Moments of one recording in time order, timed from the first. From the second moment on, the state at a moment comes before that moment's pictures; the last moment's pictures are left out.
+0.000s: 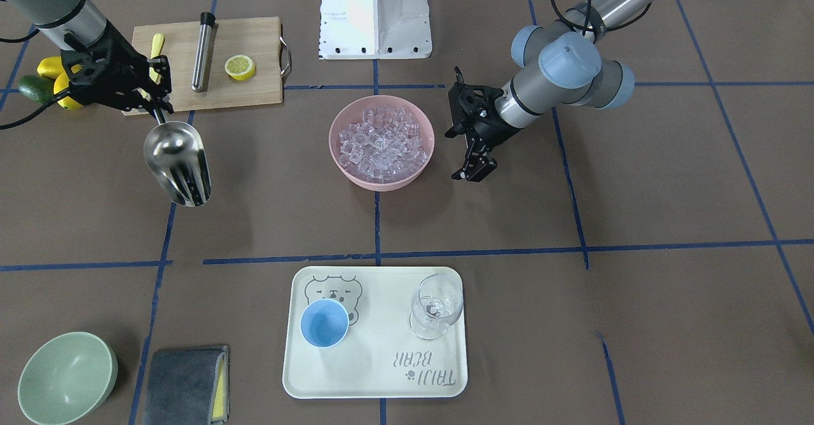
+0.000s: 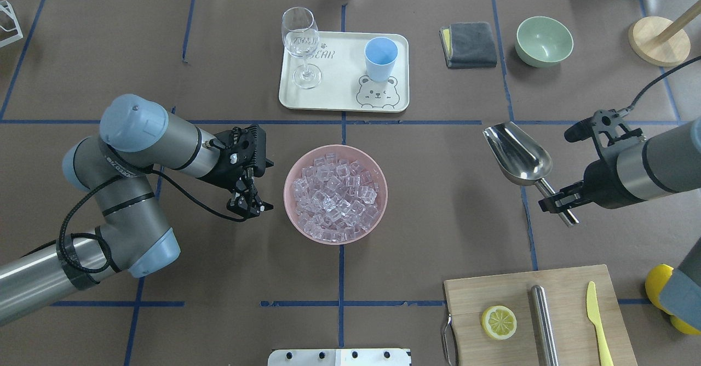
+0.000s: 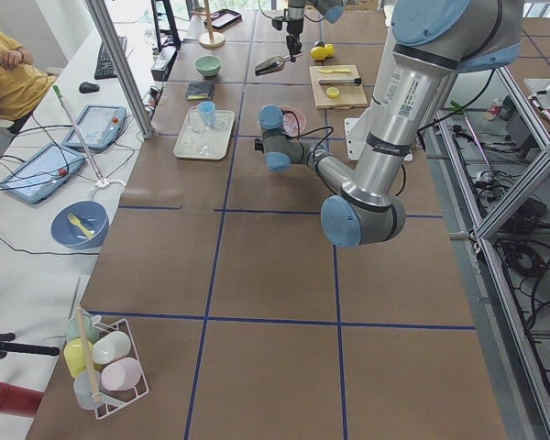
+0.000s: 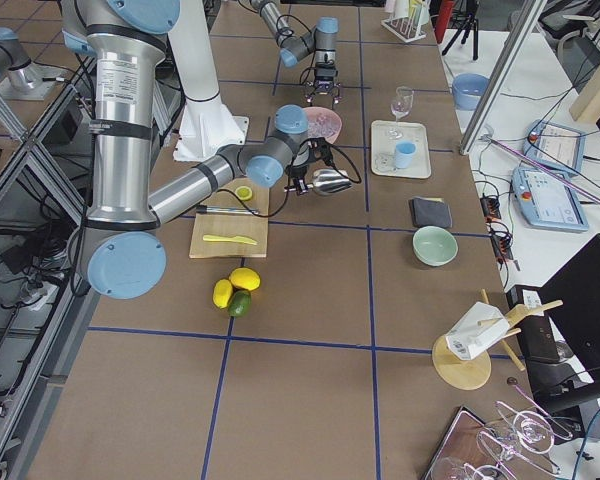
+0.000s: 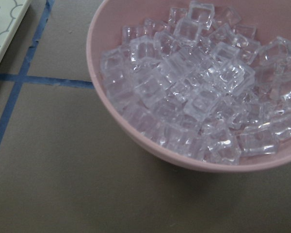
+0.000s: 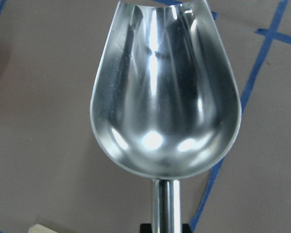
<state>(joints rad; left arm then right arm) -0.60 -2.01 -1.56 -2.35 -2.13 0.14 0.73 -1.60 2.13 -1.27 2.10 0.71</state>
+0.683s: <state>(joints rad) -0.59 -2.01 -1.55 -2.36 -2.12 0.14 0.62 -1.14 2.16 -1.92 2.01 0.54</state>
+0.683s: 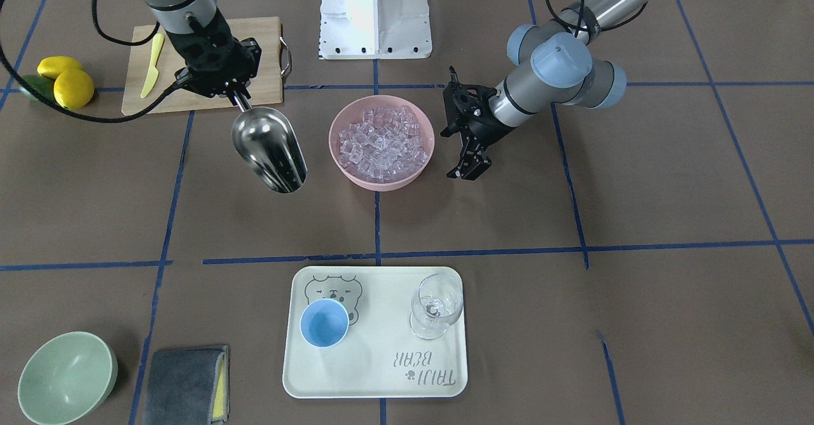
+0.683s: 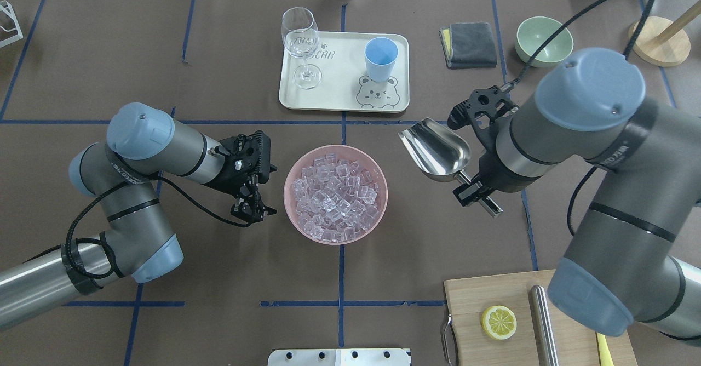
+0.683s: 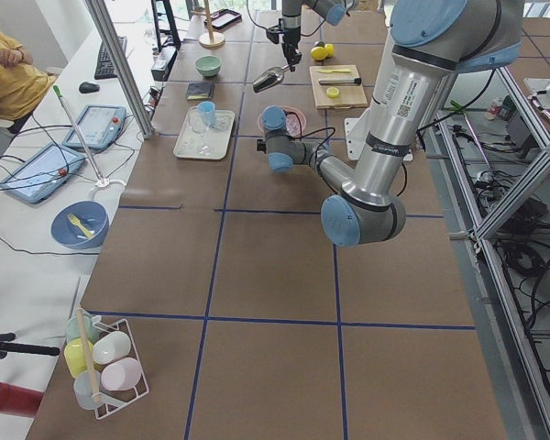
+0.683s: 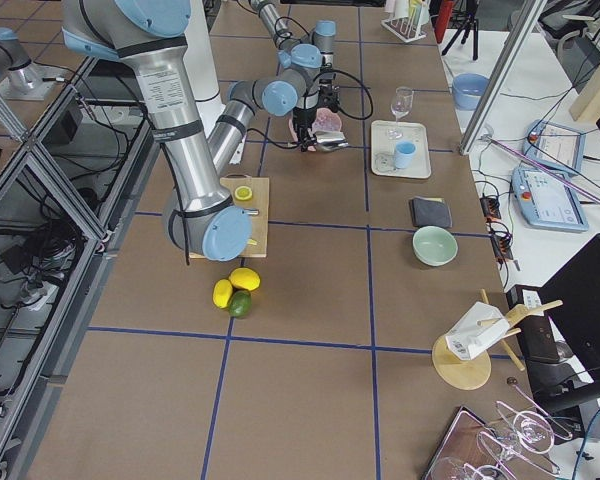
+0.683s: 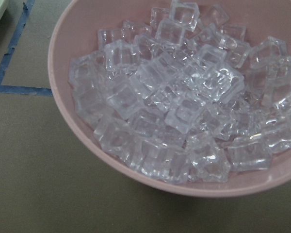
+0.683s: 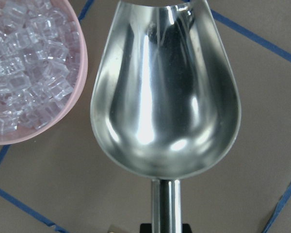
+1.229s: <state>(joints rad) -0.59 -2.01 -1.54 -2.36 -2.12 0.14 0.59 -0.96 2.16 -2.26 1.95 0.17</state>
